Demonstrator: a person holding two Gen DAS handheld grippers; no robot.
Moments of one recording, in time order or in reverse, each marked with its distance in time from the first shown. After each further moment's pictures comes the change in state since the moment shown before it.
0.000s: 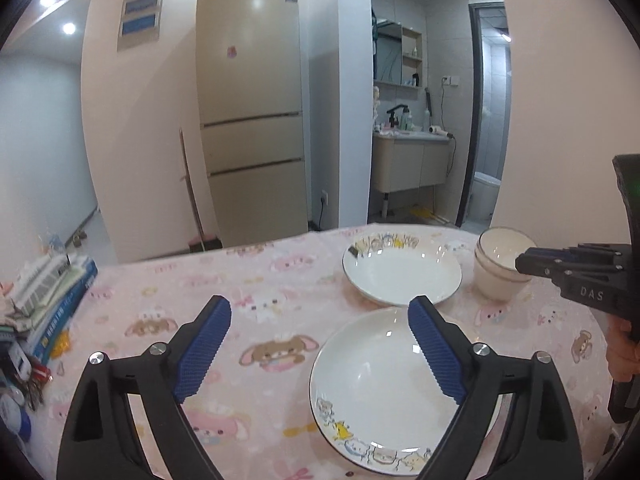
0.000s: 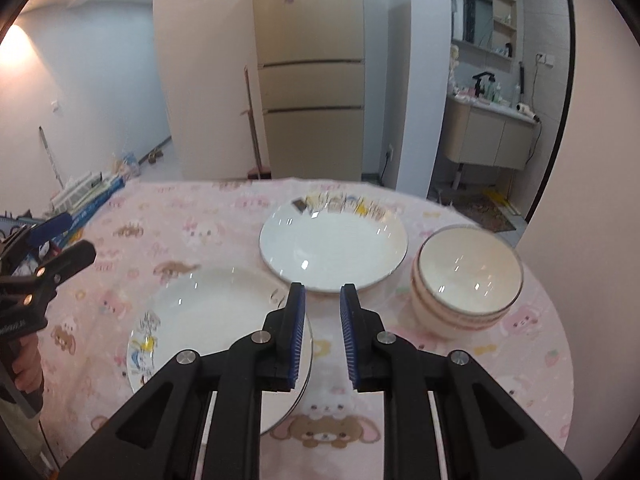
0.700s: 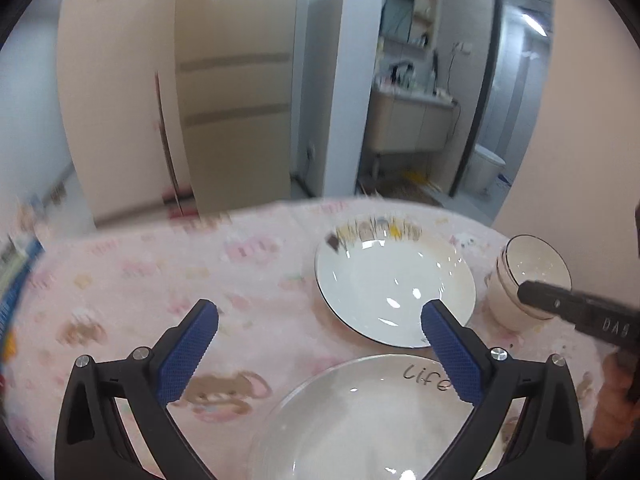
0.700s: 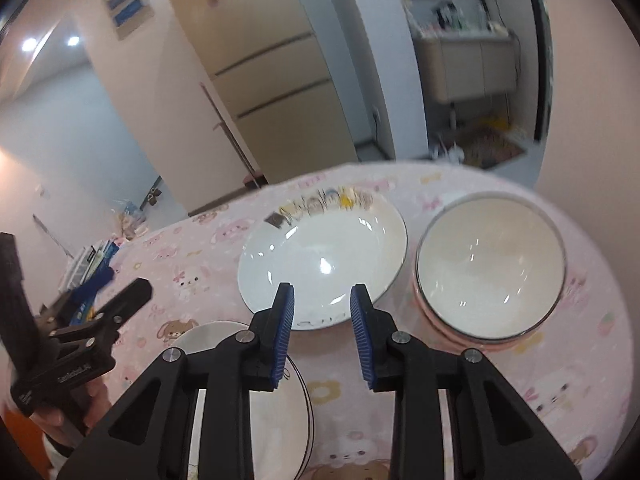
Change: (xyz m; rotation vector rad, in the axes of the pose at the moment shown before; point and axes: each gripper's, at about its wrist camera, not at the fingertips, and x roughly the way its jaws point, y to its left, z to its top) left arm 0.149 -0.017 0.034 -0.127 0.270 -0.073; right arm 0.088 -0.061 0.016 0.363 0.162 0.093
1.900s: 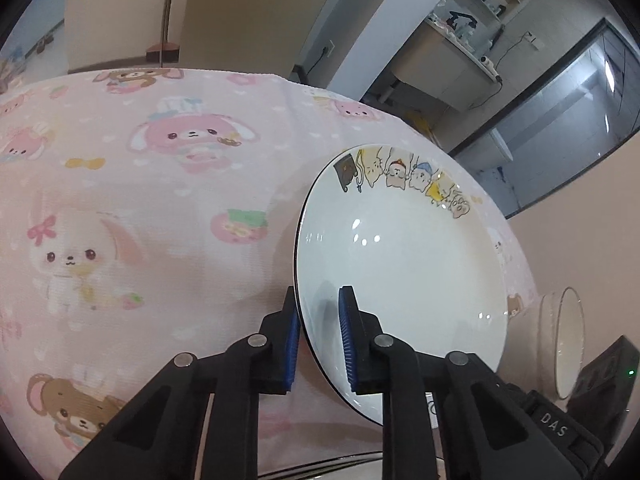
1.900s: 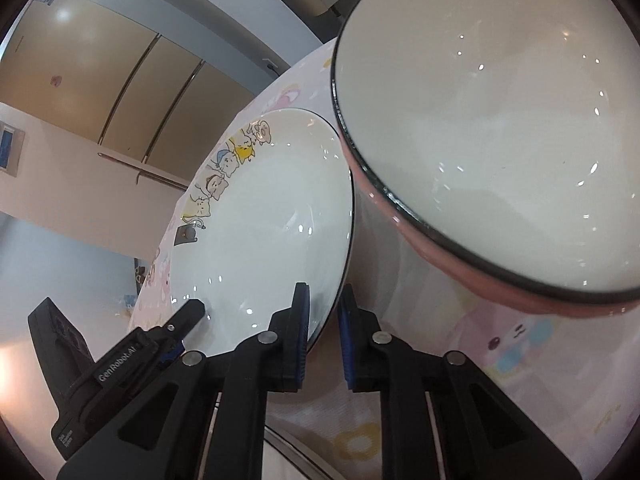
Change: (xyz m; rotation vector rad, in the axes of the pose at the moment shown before) left arm 0.147 0.019 0.005 -0.314 0.330 -0.131; right arm 0.095 -0.041 -0.029 0.549 0.094 -0.033
